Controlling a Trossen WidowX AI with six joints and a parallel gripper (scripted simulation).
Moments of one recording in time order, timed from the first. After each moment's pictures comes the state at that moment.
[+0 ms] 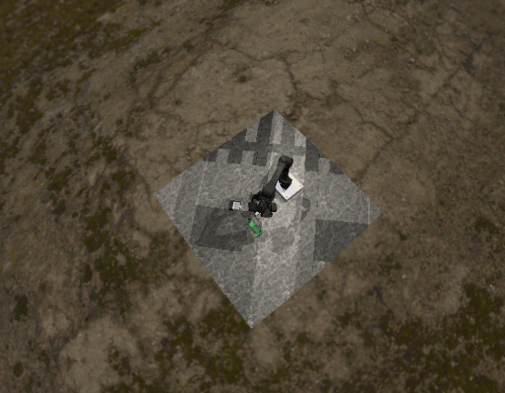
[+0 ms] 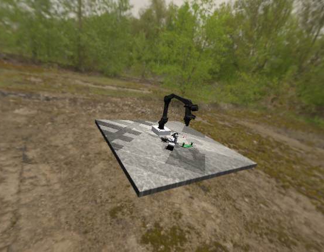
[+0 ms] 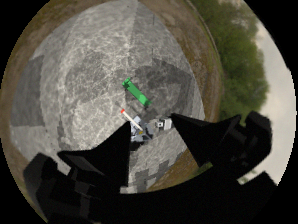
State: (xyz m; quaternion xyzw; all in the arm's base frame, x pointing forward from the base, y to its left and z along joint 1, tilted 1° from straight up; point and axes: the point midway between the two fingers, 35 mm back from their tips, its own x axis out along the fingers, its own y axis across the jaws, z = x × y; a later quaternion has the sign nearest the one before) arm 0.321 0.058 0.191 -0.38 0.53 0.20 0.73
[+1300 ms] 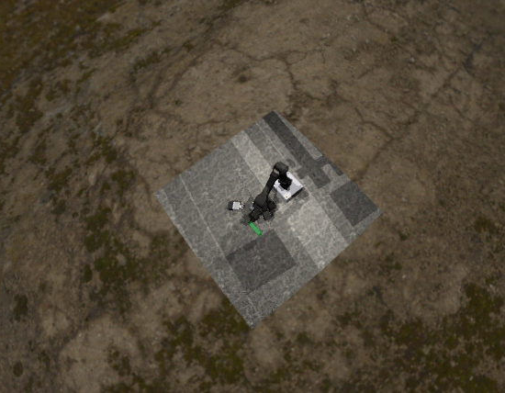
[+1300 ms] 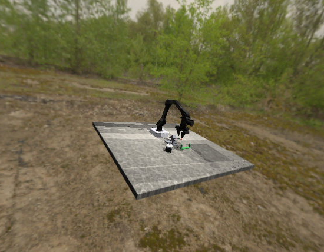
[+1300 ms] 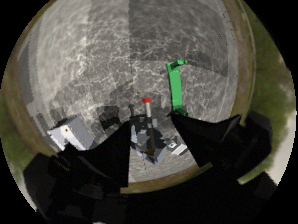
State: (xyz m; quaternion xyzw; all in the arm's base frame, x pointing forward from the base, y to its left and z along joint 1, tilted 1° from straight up) arm 0.307 0.047 0.079 -0.46 0.54 0.44 0.55
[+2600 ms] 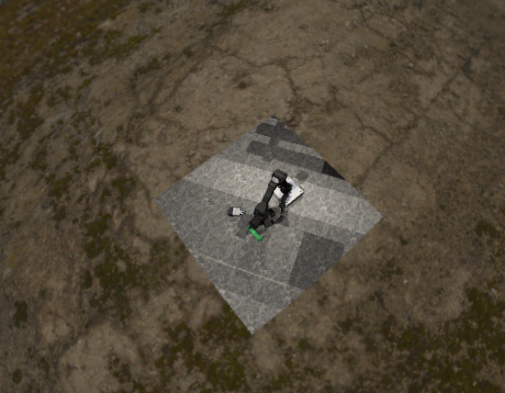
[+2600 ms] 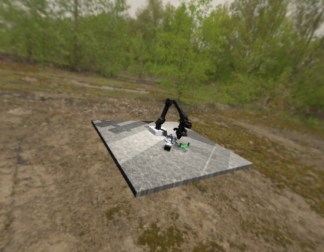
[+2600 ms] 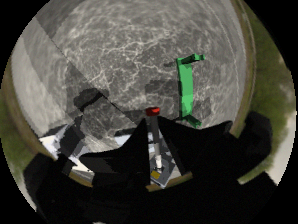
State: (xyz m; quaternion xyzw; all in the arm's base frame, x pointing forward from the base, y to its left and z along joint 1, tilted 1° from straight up) arm 0.308 0.048 0.035 -0.46 0.54 0.44 0.55
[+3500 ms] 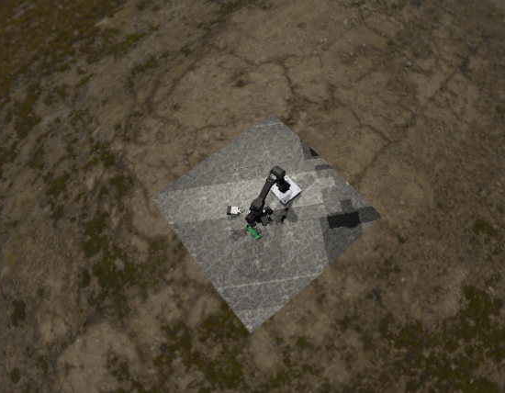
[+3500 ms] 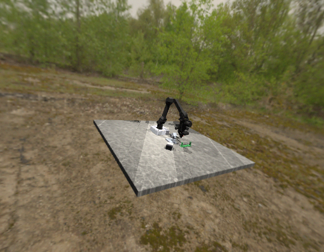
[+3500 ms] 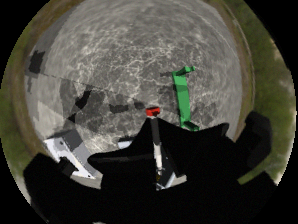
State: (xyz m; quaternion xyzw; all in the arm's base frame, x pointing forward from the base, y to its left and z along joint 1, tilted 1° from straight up) arm 0.309 0.054 0.045 -0.41 0.49 0.48 0.60
